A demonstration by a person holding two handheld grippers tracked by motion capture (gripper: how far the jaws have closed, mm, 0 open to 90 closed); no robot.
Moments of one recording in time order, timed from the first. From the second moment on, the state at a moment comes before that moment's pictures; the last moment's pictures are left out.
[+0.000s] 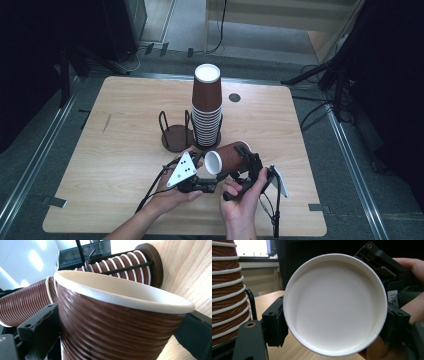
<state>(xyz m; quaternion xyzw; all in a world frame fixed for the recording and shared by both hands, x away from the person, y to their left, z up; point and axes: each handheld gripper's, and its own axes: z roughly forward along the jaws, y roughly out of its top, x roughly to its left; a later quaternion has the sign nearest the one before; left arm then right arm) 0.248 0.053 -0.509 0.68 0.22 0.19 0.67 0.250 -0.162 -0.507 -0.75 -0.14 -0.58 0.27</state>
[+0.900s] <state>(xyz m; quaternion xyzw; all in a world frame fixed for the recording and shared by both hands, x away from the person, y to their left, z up) 0.240 0.059 -0.505 0.68 0.24 0.18 0.67 0.258 -0.167 -0.505 -0.75 -0.17 -0.60 0.24</state>
